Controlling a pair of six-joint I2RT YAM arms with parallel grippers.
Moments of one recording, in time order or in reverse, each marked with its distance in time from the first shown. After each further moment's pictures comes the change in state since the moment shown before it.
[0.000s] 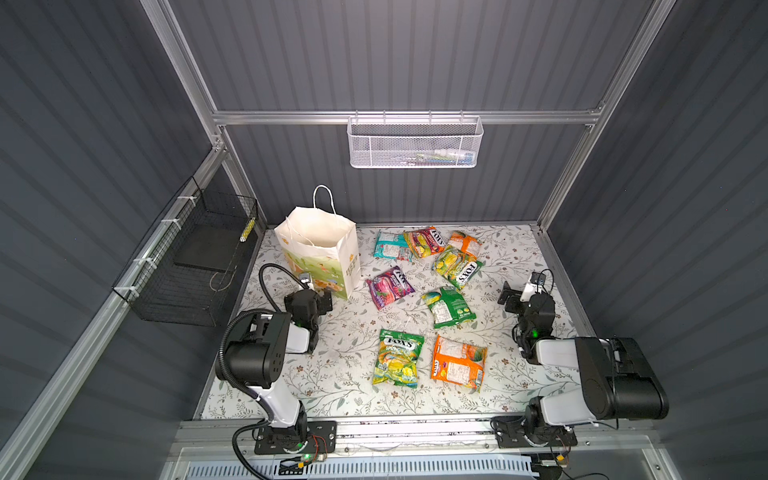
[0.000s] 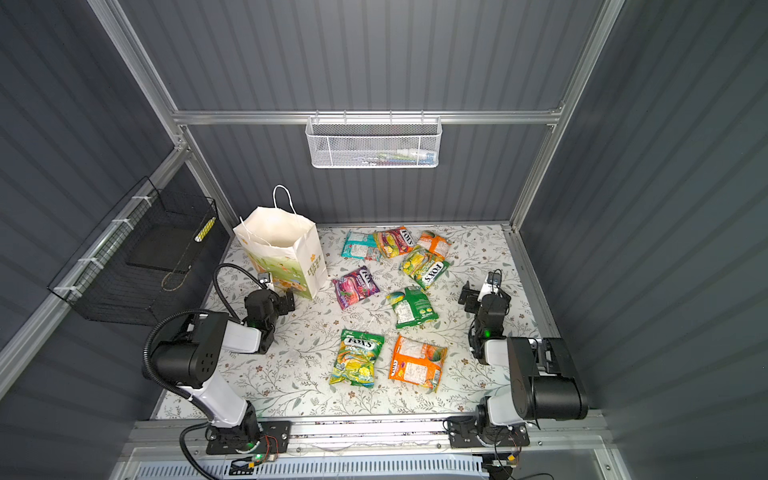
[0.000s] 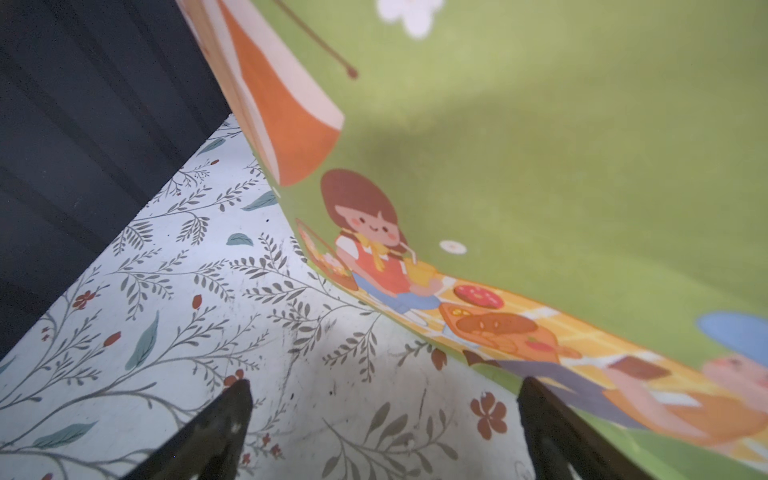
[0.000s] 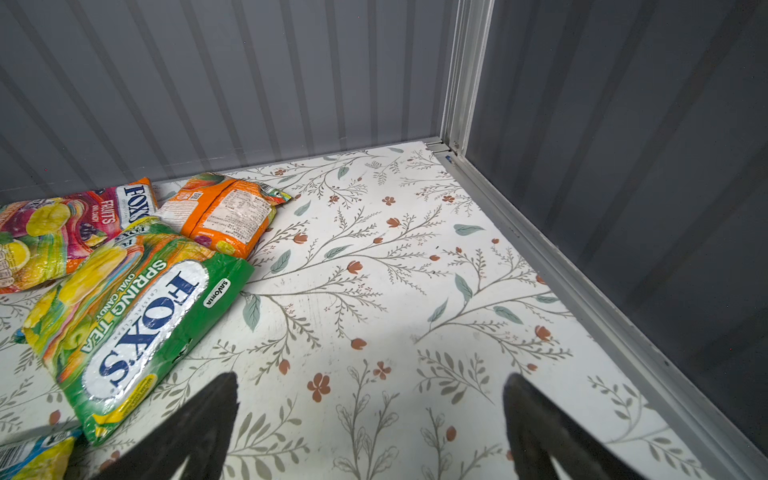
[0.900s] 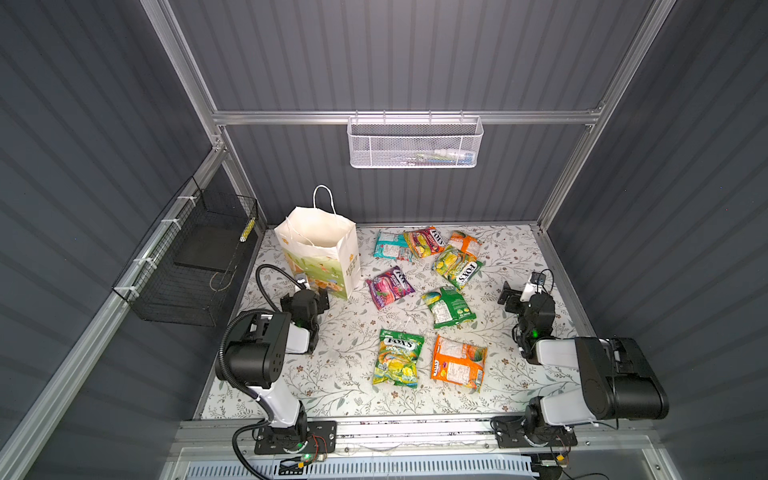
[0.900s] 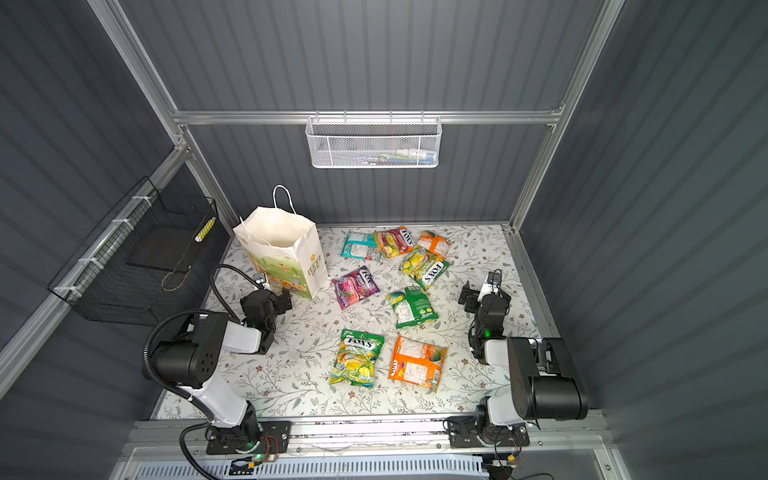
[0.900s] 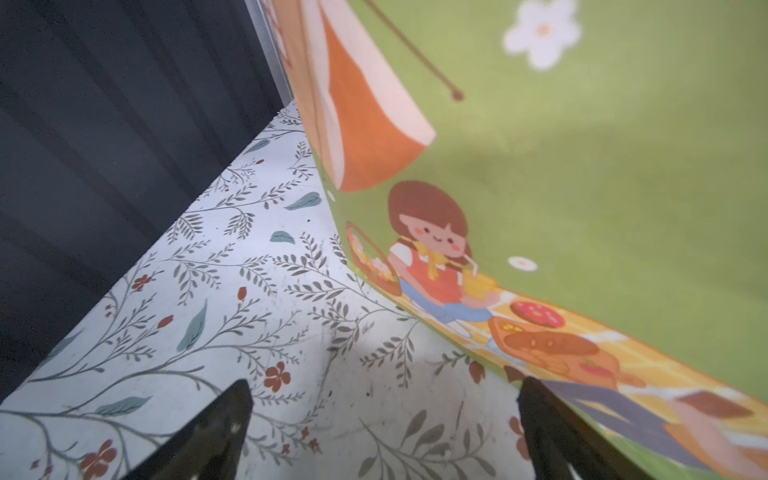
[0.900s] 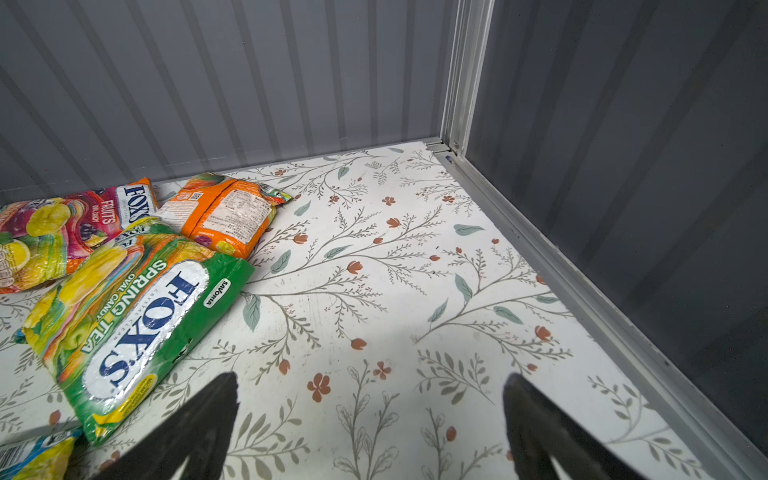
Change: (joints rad) left arm -0.003 -0.003 -0.008 0.018 -0.114 -0.031; right arm 0.000 -0.008 -0.002 0.000 0.000 0.000
